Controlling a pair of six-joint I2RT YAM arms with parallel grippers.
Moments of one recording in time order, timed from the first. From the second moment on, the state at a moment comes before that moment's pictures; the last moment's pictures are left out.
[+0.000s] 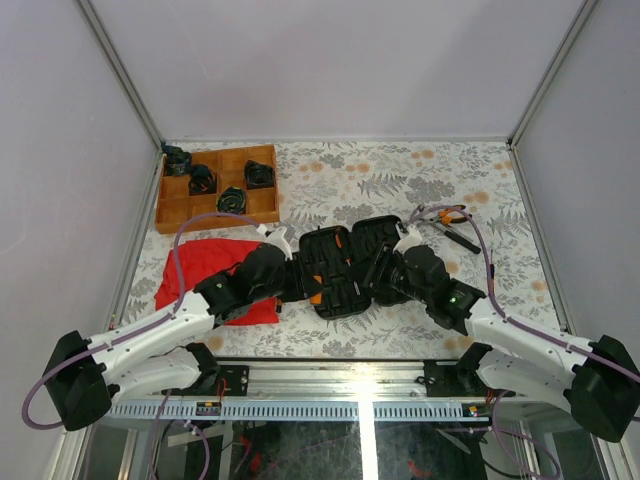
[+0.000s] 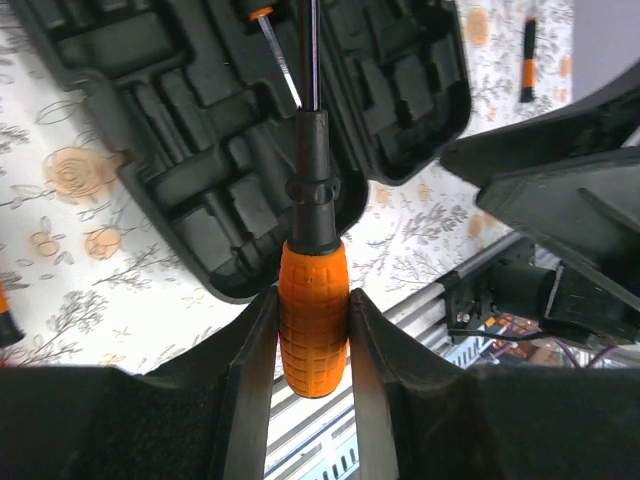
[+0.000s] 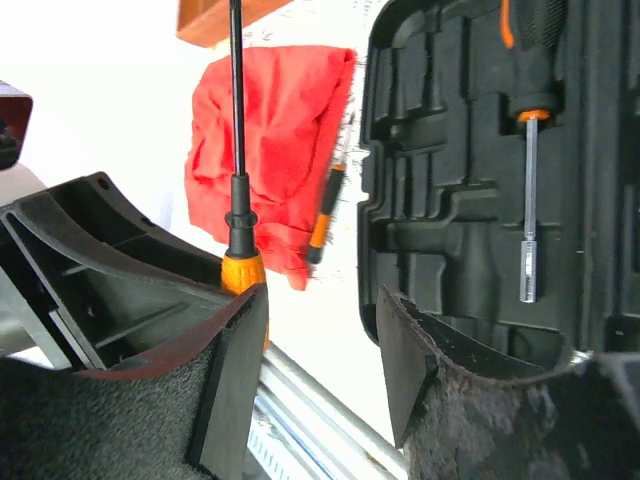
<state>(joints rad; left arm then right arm) -0.85 1.02 0.65 -0.28 0.02 -0.88 0.79 0.99 0.51 0.06 -0.03 0.93</state>
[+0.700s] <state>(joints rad) -0.91 1.01 0.61 -0.11 0.12 -0.86 0.87 1.17 0.49 0.40 -0.13 1.10</state>
